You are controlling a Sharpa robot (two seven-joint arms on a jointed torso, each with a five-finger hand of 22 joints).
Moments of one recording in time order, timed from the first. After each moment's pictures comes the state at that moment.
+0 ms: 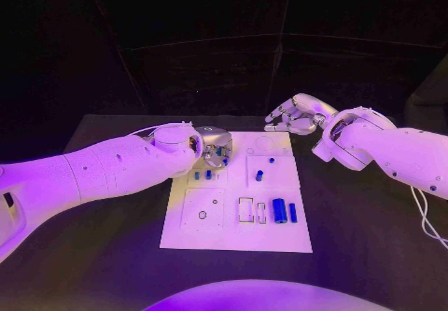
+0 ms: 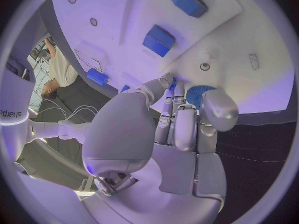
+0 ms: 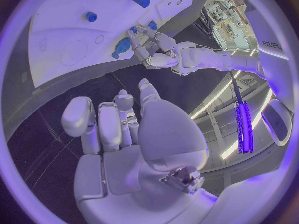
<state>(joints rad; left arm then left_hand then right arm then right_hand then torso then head) 1.23 -0.56 -0.10 1.24 -1.56 -0.06 -0.05 1.35 -0.11 0.56 -0.10 0.05 1.05 0.12 0.25 0.08 1.09 0.05 0.41 0.10 1.47 -0.03 1.34 1.18 0.12 1.47 0.07 1.08 1.02 1.25 -0.75 -0.01 1.33 -1.07 -0.26 0.15 1.30 0.05 -0.12 0.11 0.29 0.94 0.15 0.11 0.07 1.23 0.06 1.00 0.99 1.46 -0.01 1.27 1.17 0.10 1.30 0.09 1.34 1.02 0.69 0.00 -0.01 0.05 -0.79</state>
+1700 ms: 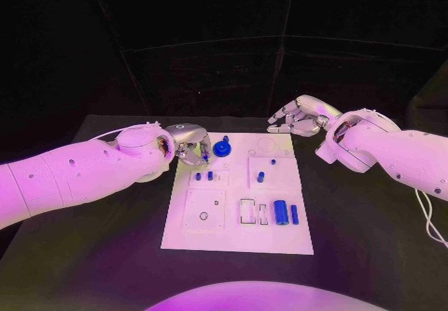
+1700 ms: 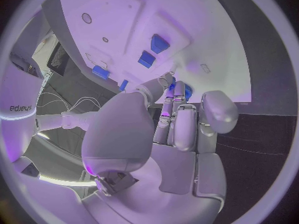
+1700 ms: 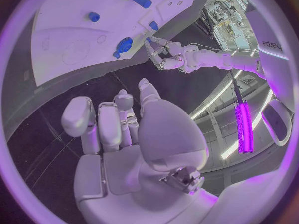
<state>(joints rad) 1.23 -0.77 -0.08 1.39 -1.53 -0.14 -0.04 1.32 -0.11 0.57 -0.12 0.05 1.08 0.12 0.23 0.08 1.14 0.05 0.34 0.08 1.47 -0.03 1.34 1.17 0.12 1.46 0.07 1.10 1.04 1.25 -0.75 -0.01 1.33 -1.07 -0.26 0.15 1.30 0.05 -0.12 0.11 0.29 0.94 0.15 0.11 0.07 1.23 0.06 1.00 0.99 1.46 -0.01 1.27 1.17 0.10 1.30 0.09 1.34 1.02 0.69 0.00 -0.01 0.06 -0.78</state>
